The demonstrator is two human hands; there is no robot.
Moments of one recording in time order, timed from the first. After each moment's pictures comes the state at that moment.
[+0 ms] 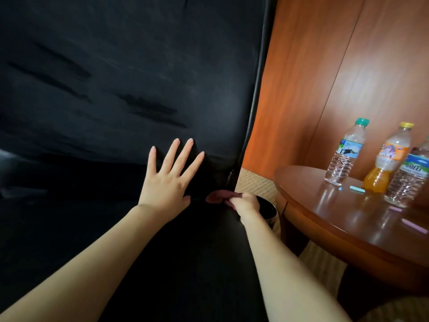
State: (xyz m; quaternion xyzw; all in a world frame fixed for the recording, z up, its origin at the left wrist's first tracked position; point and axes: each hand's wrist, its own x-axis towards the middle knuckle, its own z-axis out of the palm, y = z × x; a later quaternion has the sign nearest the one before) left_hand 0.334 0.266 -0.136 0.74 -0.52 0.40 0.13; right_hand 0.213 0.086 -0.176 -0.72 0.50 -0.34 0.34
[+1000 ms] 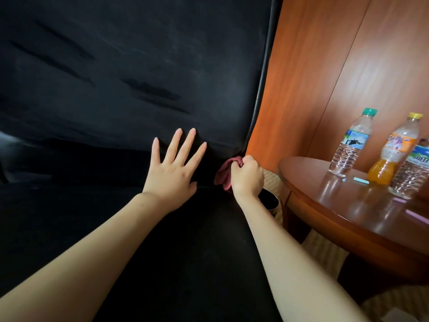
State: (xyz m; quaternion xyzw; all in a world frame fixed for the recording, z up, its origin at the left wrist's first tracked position) left_hand 0.324 0.271 -0.134 0.78 -0.53 0.33 0.12; right_hand 0.223 0.121 -0.131 -0.73 0.49 -0.47 0.12
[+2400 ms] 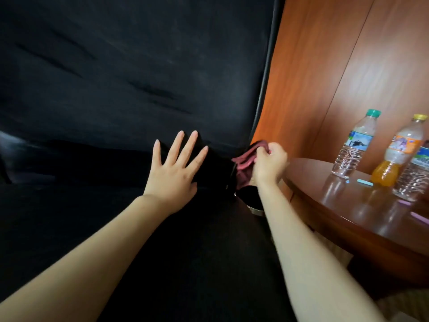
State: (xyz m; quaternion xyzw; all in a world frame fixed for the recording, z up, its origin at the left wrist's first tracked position) left_hand 0.325 0.276 -0.134 0.78 -0.53 0.31 0.12; right_hand 0.204 0.106 -0.099 -0.64 0.44 -0.60 0.18
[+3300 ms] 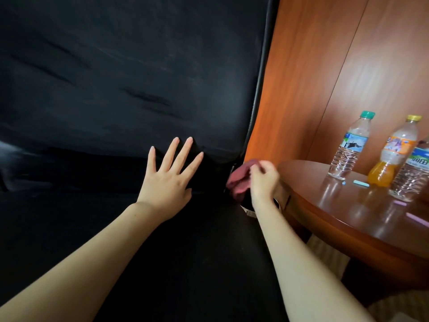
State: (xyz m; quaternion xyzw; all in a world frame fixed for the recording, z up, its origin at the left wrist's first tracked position) left_hand 0.332 0.270 -0.144 0.75 -0.53 0.38 0.15; right_hand 0.196 0.099 -0.133 -0.61 0.38 -0.60 0.35
